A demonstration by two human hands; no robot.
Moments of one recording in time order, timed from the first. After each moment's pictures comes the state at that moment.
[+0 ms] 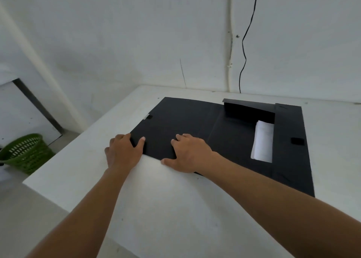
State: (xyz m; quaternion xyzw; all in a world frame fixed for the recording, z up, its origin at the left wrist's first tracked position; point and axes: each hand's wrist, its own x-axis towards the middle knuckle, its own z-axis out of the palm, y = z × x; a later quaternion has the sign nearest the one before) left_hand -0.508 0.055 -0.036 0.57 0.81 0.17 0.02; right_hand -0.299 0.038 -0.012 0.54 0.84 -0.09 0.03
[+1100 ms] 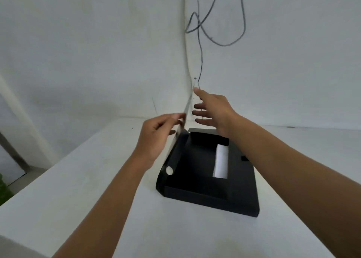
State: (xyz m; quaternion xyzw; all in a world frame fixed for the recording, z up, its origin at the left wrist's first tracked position) left_hand -0.320 -0.003 0.106 0.65 0.38 0.53 0.38; right_hand -0.144 0.017 0.145 0.54 0.43 -0.47 -0.55
